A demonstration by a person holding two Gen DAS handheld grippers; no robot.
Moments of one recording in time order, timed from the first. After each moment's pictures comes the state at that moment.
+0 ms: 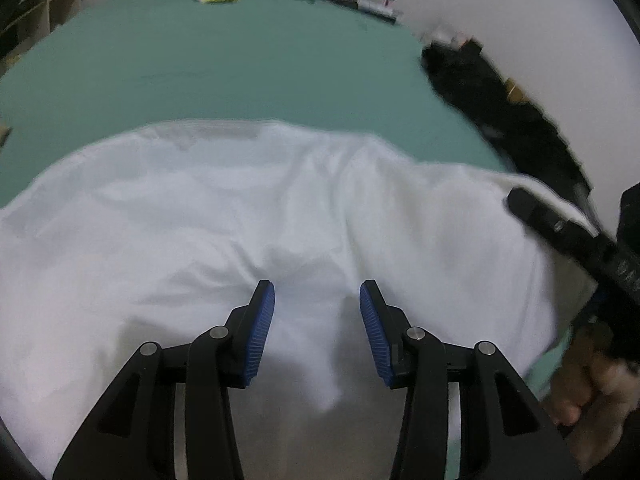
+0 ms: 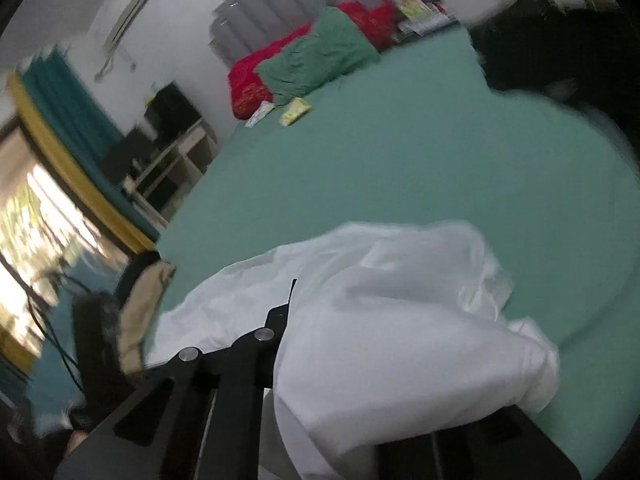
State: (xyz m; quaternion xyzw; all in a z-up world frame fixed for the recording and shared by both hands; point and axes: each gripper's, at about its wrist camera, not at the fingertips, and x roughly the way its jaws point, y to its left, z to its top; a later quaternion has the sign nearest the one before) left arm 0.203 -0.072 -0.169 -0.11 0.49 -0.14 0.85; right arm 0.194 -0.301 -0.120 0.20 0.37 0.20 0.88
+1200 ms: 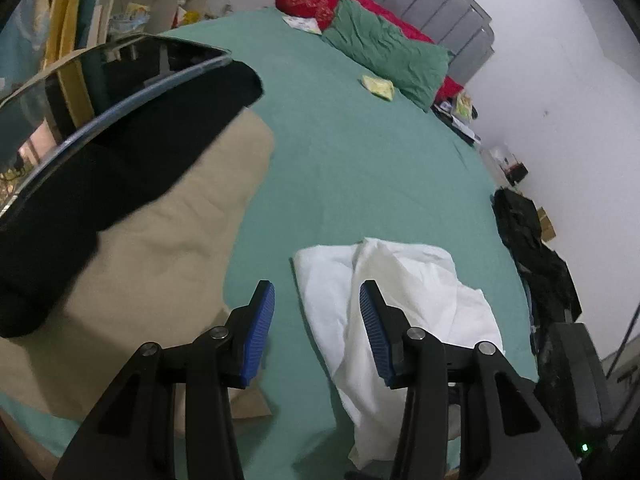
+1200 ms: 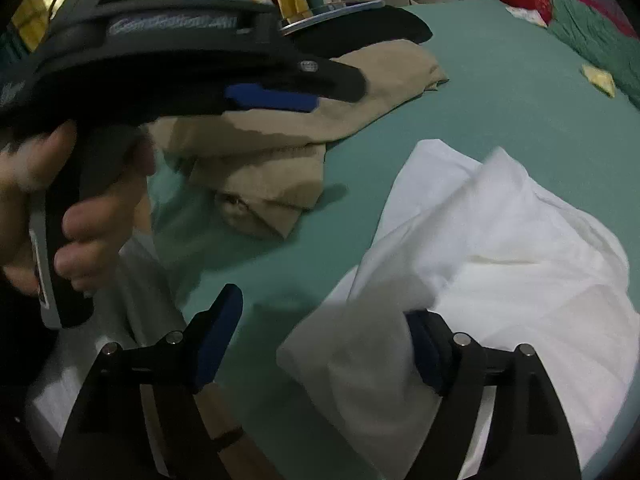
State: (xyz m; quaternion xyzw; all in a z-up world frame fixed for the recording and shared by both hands) left arm 0.137 0.231 -0.135 -0.25 0.42 -0.04 0.87; right arm 0.126 0.052 -0.138 -0.17 0.49 0.47 0.72
